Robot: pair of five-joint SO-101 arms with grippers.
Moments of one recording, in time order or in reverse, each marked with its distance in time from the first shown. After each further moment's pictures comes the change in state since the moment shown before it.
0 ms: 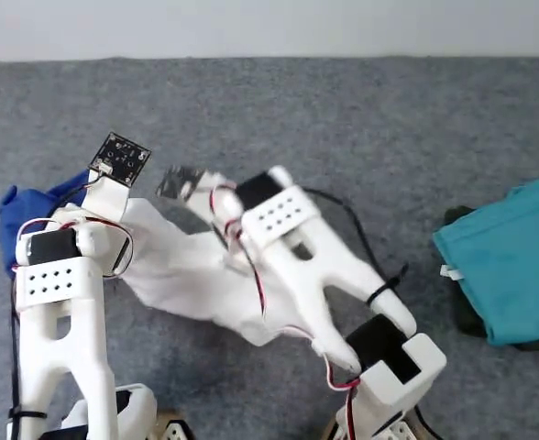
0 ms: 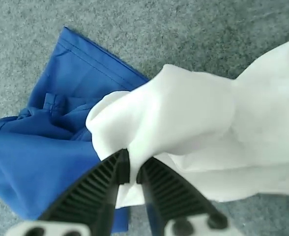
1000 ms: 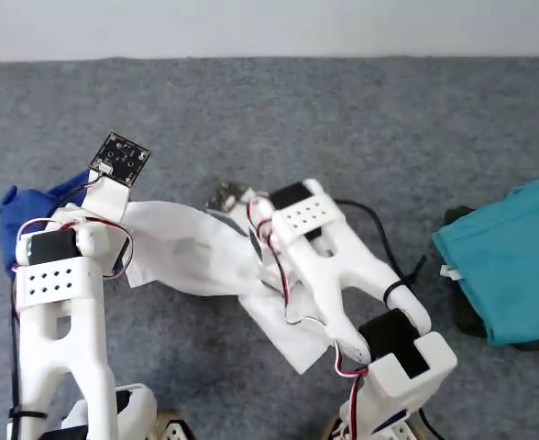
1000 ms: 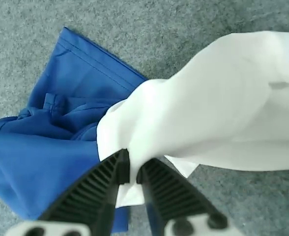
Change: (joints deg) left arm 0.0 0.0 0.0 0.0 0.0; right arm 6.9 0.0 20.0 -7.7 -0.1
